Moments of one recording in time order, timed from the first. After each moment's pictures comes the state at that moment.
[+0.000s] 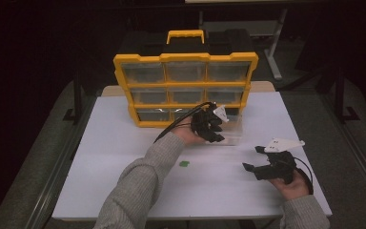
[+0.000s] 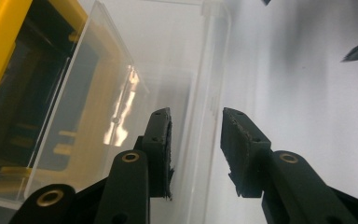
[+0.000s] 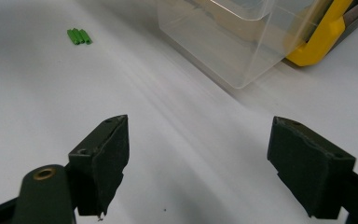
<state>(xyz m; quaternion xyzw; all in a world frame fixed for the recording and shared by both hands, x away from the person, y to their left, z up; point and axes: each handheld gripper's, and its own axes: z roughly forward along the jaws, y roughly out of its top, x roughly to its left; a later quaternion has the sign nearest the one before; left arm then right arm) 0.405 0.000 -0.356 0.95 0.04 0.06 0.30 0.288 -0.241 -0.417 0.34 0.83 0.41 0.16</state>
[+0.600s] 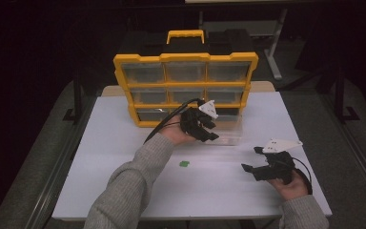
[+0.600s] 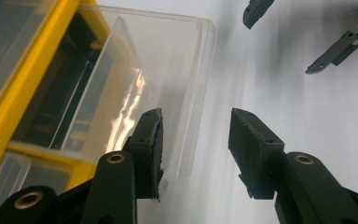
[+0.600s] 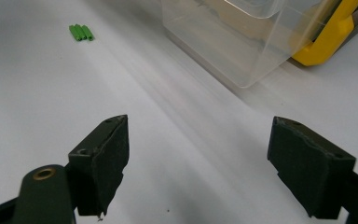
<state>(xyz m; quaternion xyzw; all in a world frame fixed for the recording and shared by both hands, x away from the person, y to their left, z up) 0.393 0.036 -0.336 0.93 0.06 0.07 0.35 0.288 -0.237 -0.419 0.34 0.84 0.40 0.16</state>
